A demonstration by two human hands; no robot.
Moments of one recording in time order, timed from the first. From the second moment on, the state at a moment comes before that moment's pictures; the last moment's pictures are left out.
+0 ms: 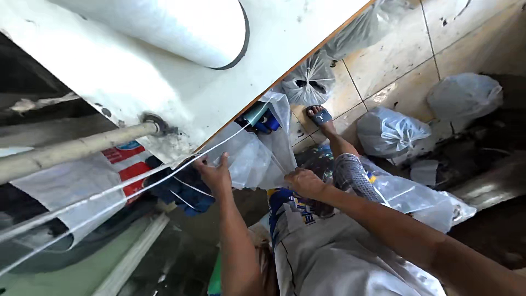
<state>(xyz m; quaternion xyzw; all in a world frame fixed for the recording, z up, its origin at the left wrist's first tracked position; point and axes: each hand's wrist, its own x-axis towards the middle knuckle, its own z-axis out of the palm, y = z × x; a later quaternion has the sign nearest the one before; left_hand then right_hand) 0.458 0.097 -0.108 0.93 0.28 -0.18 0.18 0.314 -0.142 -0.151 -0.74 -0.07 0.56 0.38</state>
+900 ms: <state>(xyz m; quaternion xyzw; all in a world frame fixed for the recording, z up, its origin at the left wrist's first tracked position) 0.526 0.043 -0.170 0.89 -0.08 -0.42 0.13 0.213 -0.033 -0.147 -0.69 0.25 0.26 0.63</state>
